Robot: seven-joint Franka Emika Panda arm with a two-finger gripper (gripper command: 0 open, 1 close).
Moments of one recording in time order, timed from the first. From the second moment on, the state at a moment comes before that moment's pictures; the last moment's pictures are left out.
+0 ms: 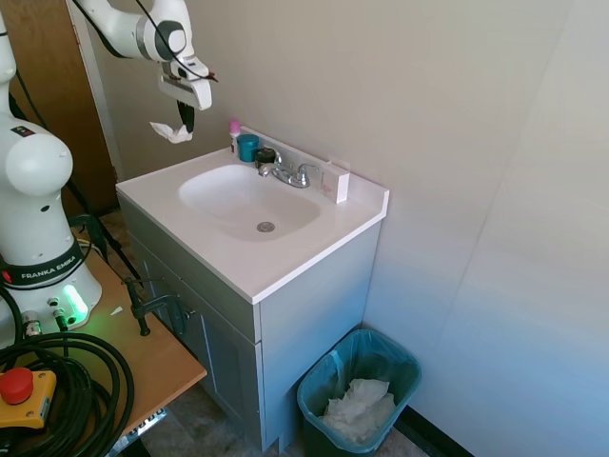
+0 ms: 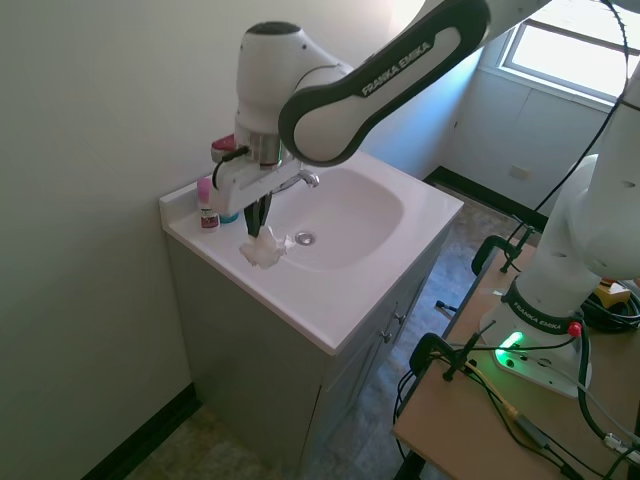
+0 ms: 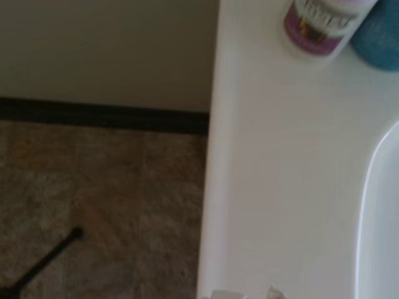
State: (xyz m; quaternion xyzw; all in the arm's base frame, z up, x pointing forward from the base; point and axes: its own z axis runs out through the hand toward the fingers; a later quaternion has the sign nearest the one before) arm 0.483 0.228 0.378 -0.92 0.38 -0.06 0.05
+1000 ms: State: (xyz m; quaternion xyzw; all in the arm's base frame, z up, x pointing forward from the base) arm 0.428 -0.304 0.542 -0.60 0.74 -0.25 0.19
